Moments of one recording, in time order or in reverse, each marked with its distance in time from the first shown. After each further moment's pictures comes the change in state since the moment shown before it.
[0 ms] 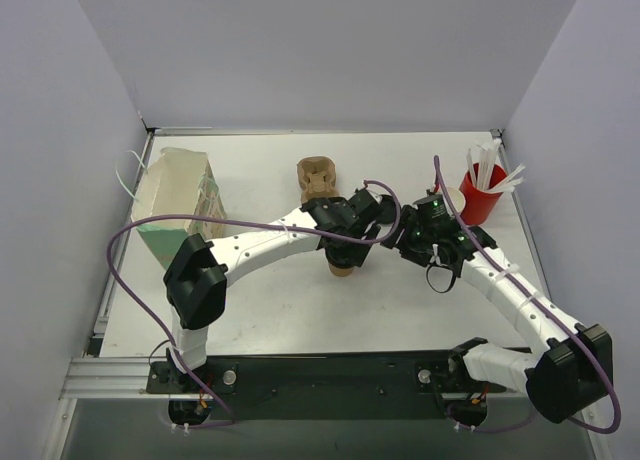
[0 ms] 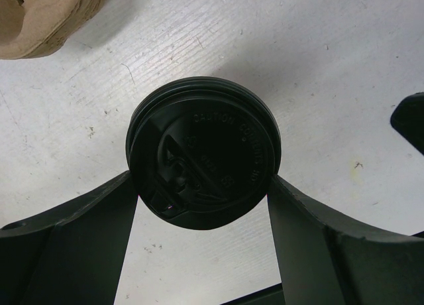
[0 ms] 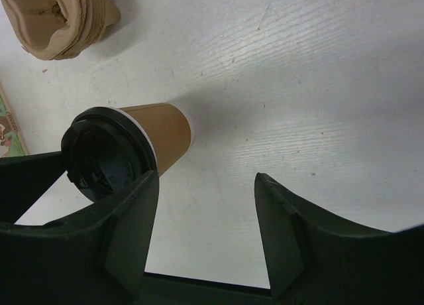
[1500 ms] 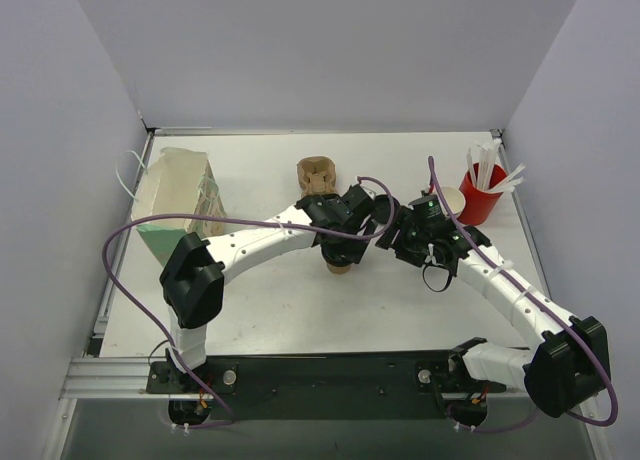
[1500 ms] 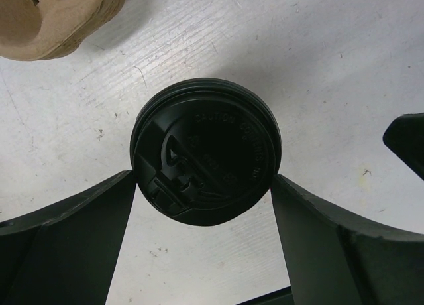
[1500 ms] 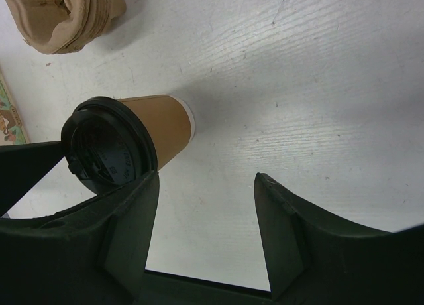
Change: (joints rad) left arm 0.032 -0.011 -0.024 0.020 0.013 0.003; right arm 0.019 0.037 -0.015 0.053 -0.026 0.015
